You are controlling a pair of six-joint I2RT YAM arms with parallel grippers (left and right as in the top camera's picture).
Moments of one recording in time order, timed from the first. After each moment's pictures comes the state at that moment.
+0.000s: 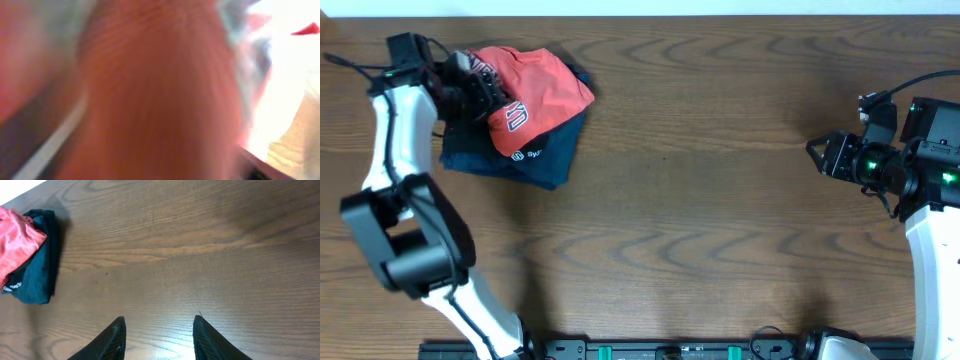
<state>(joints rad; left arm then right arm) 0.32 1.97 1.65 -0.89 0.45 -0.25 -0.22 1.27 1.14 -0.85 -0.48 0.13</state>
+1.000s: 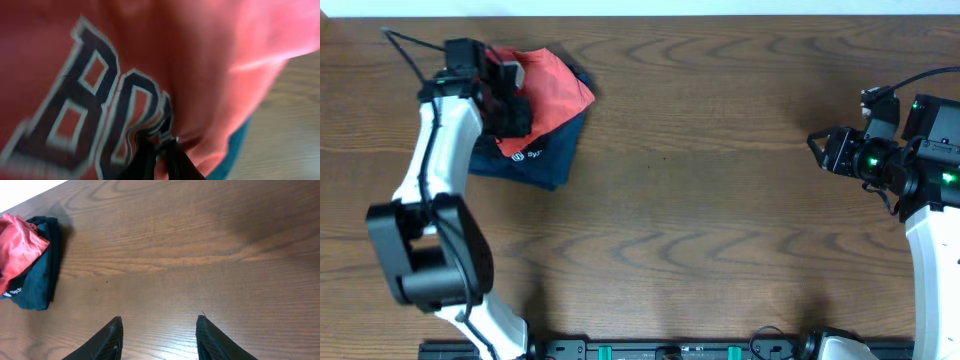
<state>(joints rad) 0.12 1.91 1.49 -0.86 0.21 0.10 -0.22 1.27 1.14 -0.81 -0.48 0.13</state>
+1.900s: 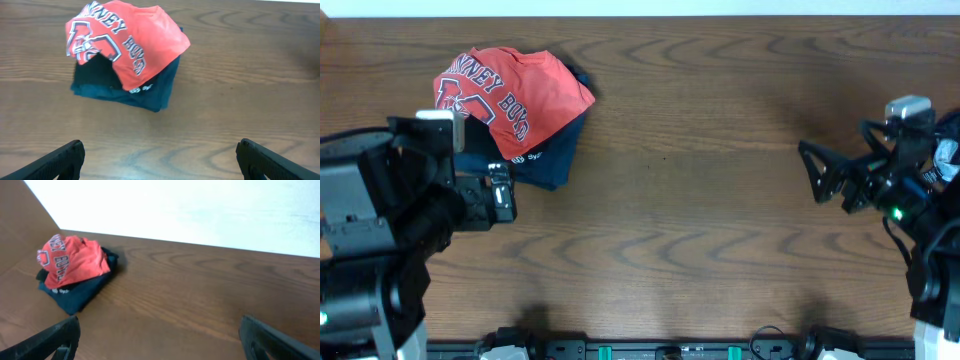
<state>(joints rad) 0.12 1.03 1.59 -1.35 0.18 0.04 -0.22 0.88 1.14 -0.72 -0.67 -0.05</state>
